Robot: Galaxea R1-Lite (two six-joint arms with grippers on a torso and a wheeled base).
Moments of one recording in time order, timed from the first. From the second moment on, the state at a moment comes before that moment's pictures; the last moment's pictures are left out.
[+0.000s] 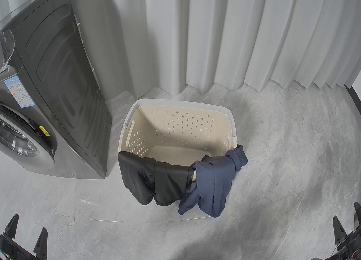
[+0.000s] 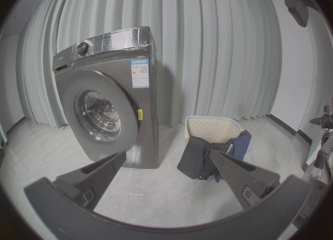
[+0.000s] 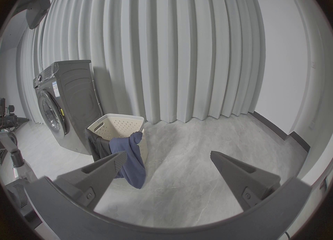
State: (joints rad) left arm 0.00 0.02 -0.02 0.00 0.01 -0.02; right arm 0.00 0.02 -0.02 0.00 0.01 0.00
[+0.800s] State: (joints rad) left arm 0.00 0.02 -0.02 0.00 0.01 -0.02; right arm 0.00 0.02 -0.02 0.00 0.01 0.00
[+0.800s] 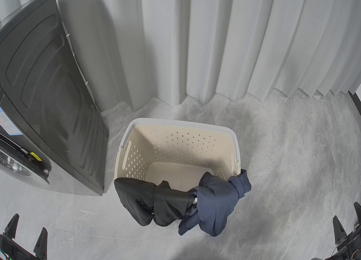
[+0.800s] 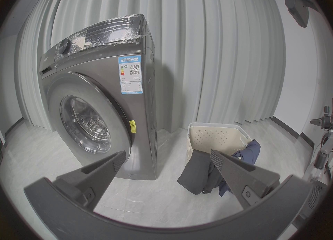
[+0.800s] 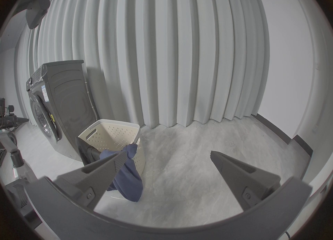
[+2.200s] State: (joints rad) left arm 0.00 0.02 -0.02 0.00 0.01 -0.02; right arm 0.00 0.02 -0.02 0.00 0.01 0.01
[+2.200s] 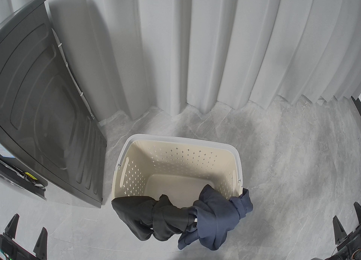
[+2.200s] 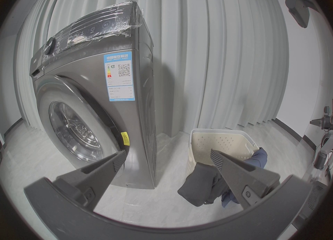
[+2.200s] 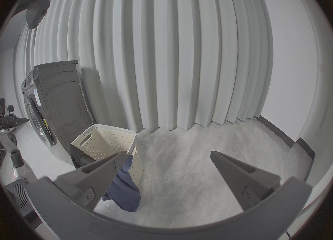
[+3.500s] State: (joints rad) left arm 0.00 0.02 -0.02 0.00 0.01 -0.03; right arm 0.00 0.02 -0.02 0.00 0.01 0.00
